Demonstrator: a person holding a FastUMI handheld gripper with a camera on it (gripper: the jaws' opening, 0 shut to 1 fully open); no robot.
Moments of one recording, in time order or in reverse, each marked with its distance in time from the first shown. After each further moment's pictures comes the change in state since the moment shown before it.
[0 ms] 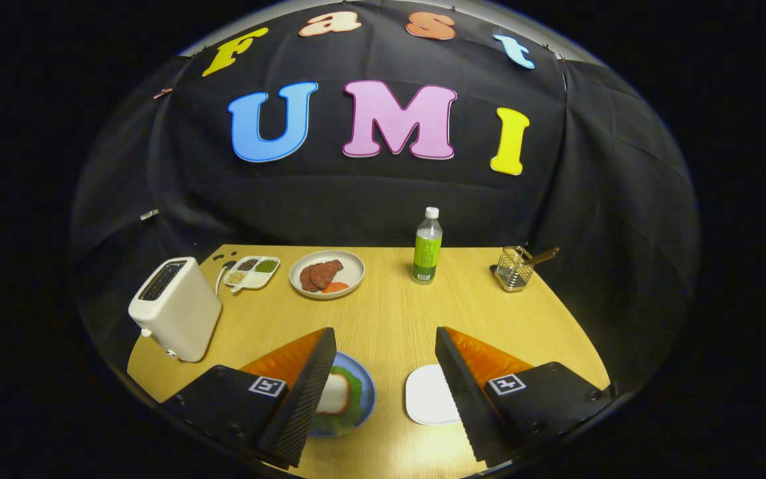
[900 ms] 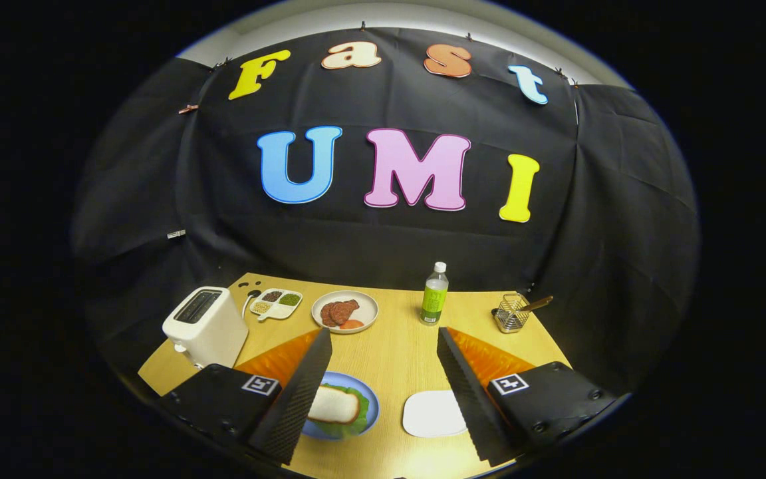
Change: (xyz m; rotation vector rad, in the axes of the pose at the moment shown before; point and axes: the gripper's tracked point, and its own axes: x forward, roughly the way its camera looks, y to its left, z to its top) arm -0.048 0.003 0.063 -0.036 -0.145 0.051
